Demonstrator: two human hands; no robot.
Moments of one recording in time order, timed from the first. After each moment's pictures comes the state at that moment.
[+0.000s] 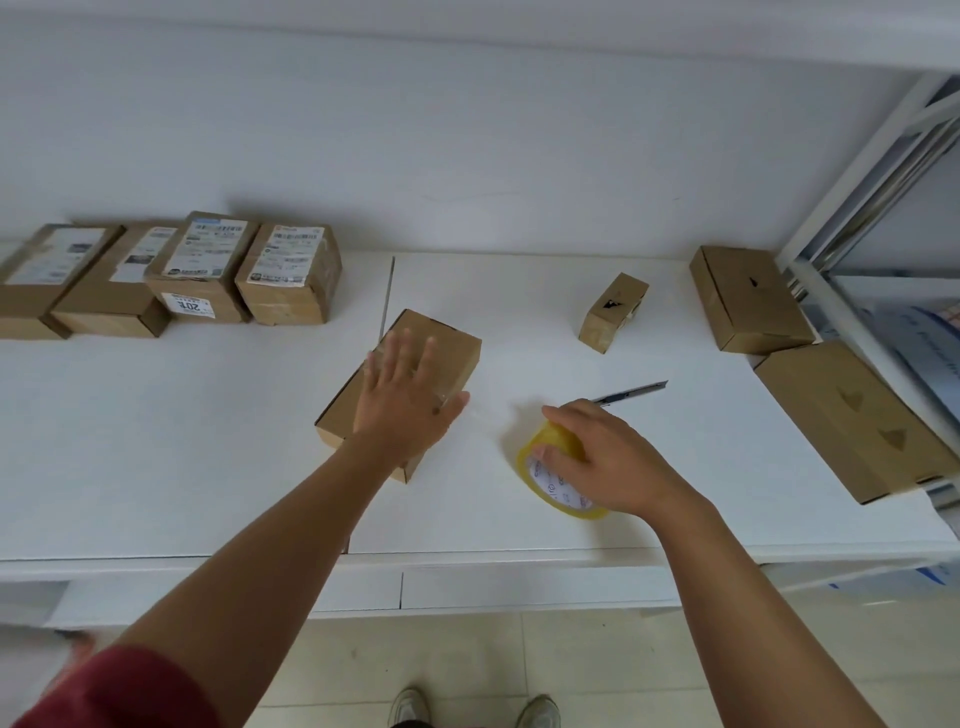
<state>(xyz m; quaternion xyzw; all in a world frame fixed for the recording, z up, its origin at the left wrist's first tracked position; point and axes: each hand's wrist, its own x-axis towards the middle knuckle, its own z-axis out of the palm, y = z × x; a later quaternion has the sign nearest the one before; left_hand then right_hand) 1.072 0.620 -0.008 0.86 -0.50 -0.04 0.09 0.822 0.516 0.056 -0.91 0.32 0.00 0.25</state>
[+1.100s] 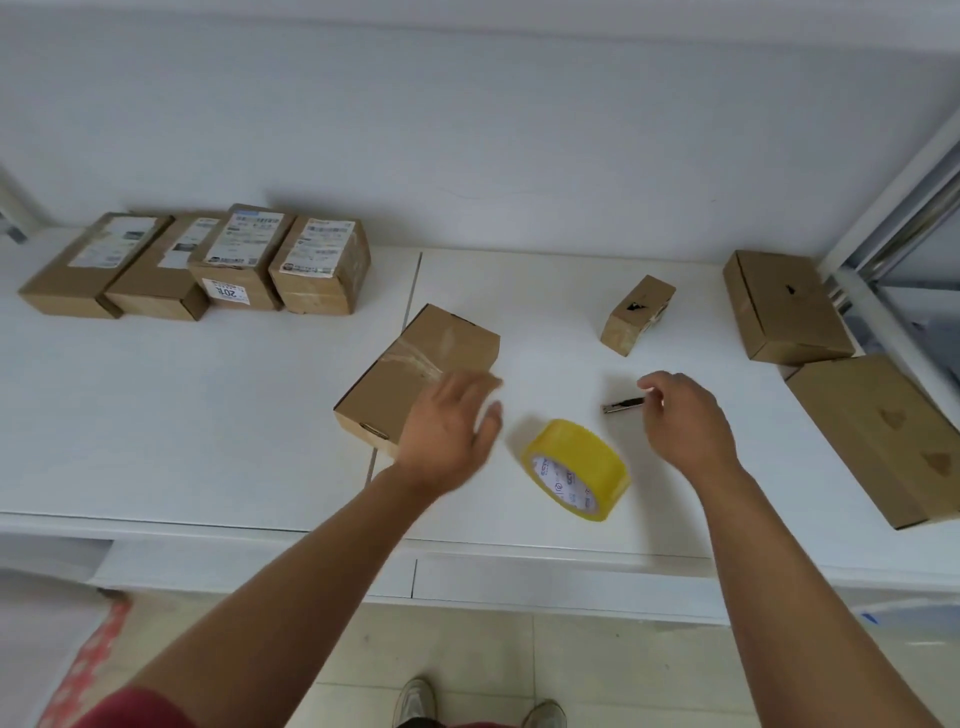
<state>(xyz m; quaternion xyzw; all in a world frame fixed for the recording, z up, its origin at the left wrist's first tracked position) 1.006 0.640 0.022 0.75 -0.56 0.07 0.34 0.805 0.445 0.034 -0.86 0.46 -0.14 0.19</state>
